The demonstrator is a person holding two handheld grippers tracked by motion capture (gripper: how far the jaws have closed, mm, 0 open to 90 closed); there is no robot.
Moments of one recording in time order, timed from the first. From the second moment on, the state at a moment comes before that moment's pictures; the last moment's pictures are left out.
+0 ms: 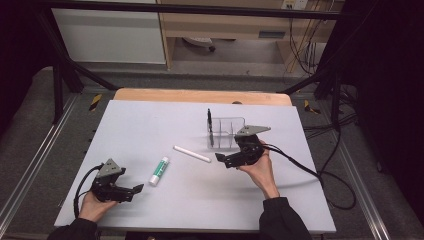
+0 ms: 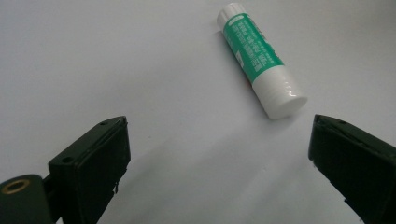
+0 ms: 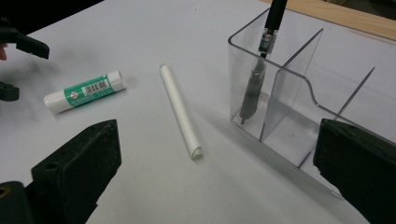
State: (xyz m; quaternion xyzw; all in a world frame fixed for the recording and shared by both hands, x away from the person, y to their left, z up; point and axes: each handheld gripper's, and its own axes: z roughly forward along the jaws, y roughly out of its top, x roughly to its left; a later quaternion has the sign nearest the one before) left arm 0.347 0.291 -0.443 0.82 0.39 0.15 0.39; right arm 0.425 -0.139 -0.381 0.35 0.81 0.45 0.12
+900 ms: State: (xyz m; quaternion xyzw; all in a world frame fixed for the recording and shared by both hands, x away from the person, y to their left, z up) left arm 0.347 0.290 -0.442 0.82 0.39 0.15 0.39; right arm 0.449 -0.079 -0.412 0.30 0.86 0.40 0.08
